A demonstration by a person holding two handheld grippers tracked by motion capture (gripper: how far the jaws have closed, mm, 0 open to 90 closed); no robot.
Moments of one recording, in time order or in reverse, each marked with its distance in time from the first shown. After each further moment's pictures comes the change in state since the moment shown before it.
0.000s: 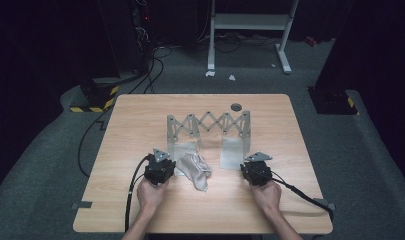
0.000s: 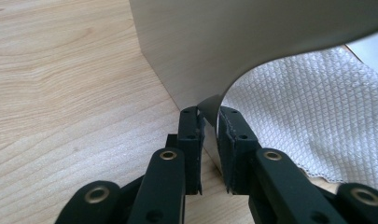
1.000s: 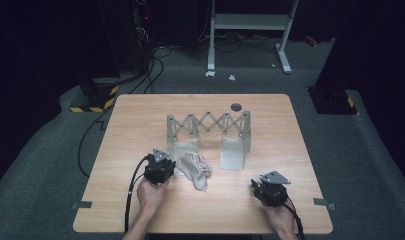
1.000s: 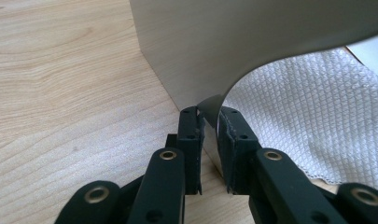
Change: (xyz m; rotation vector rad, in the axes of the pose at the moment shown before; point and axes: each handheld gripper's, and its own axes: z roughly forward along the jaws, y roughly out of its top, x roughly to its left) left arm 0.001 0.000 0.001 -0.005 -0.003 -0.007; right arm 0.000 -0.053 -0.047 -0.068 -0.063 0.011
